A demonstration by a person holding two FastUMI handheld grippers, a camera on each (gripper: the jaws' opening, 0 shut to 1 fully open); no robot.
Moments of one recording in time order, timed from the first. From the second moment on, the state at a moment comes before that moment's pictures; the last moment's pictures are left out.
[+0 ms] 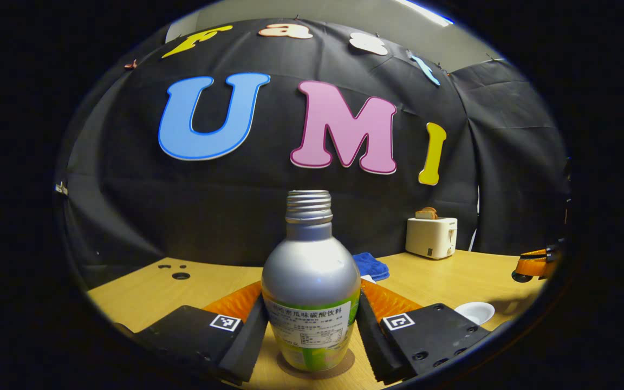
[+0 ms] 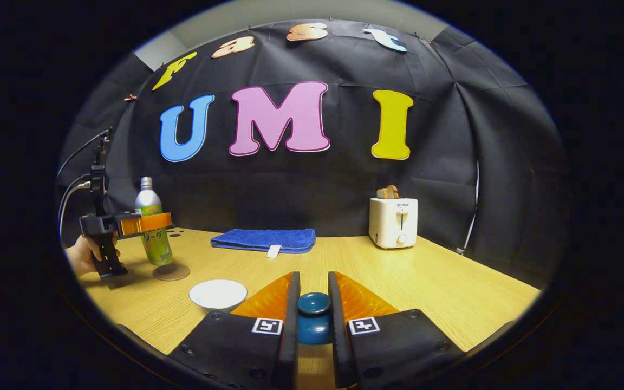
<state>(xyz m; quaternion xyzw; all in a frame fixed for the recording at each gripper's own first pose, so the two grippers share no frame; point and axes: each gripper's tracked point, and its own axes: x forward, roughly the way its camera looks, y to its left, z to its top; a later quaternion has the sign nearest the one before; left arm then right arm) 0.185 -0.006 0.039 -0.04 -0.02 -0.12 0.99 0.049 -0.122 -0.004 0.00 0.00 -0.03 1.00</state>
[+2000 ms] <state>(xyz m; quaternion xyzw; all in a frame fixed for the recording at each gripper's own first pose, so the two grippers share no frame) 0.071 0.046 -0.004 -0.02 0.00 -0.07 1.00 0.094 -0.006 -0.010 -0.02 0.03 0.10 0.99</state>
